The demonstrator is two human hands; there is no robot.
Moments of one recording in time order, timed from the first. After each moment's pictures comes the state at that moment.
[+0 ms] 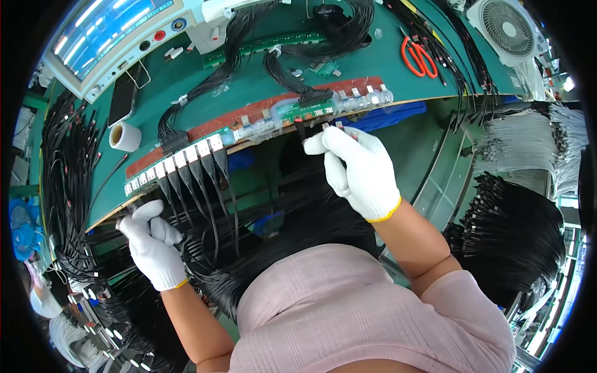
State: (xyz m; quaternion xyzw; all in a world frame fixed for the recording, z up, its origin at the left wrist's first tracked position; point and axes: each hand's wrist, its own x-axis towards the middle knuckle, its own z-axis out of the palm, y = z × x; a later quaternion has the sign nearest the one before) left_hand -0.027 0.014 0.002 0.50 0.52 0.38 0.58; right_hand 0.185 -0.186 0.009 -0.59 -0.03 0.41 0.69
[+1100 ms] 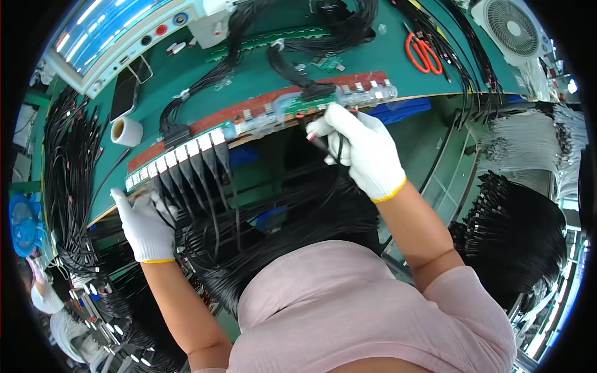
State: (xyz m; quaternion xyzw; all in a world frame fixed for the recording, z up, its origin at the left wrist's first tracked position) left_hand -0.034 0.070 -0.018 0.38 0.51 0.26 0.73; right_hand 0.200 -0.182 -0.003 -0.60 -0.05 0.38 0.70
